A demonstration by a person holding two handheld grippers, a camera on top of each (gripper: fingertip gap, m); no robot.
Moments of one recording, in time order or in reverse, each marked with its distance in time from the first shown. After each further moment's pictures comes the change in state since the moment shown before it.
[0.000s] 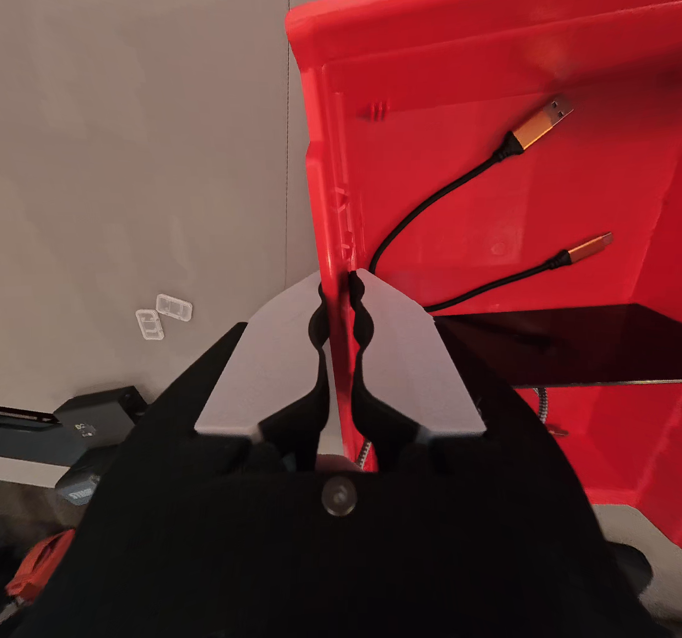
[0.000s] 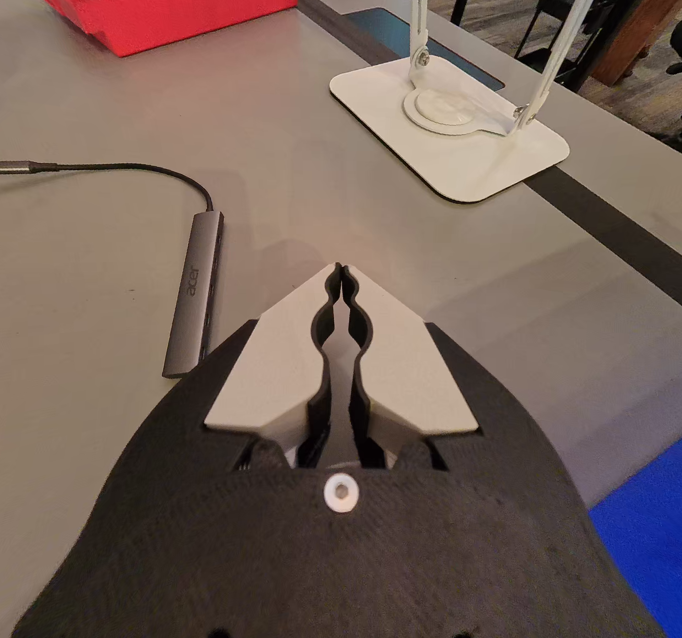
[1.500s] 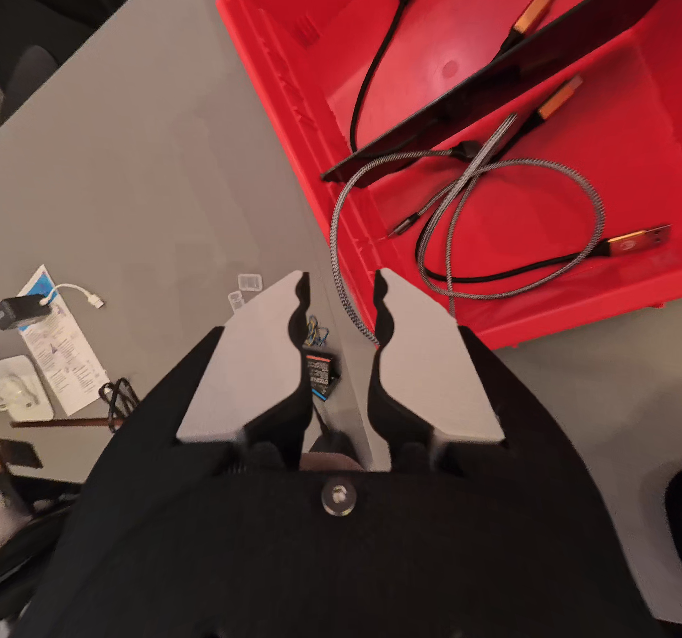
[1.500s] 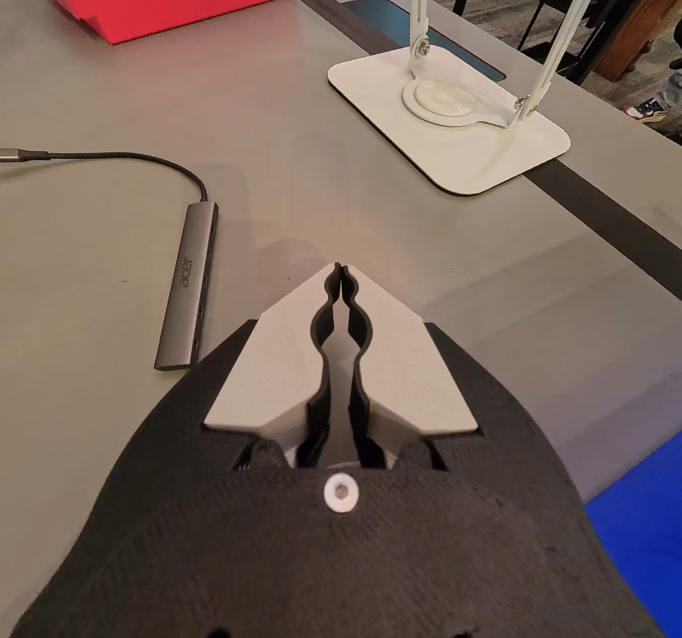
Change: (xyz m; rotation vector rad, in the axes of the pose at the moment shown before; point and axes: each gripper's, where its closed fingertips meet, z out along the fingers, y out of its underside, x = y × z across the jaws) left arm 0.011 0.104 -0.075 0.273 -0.183 0.427; right arm 0.002 0.005 0.000 -0.014 -0.001 -0.007
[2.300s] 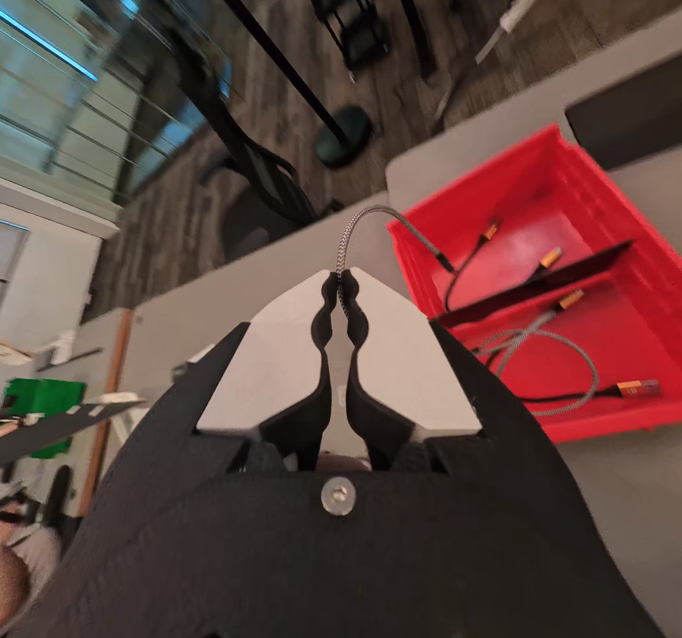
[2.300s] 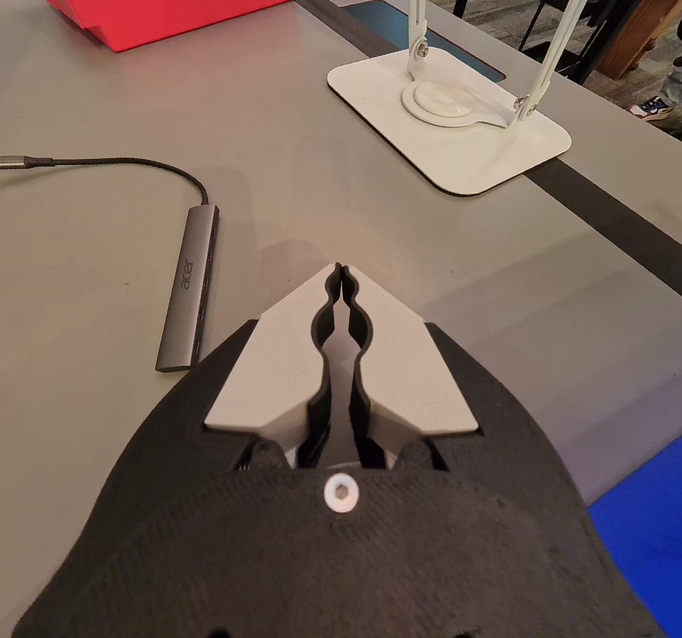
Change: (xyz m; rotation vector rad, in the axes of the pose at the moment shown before) left arm -0.066 -0.094 -0.161 0.454 -0.308 -0.026; right arm 0.001 -0.001 0.000 0.007 -0.006 0.014
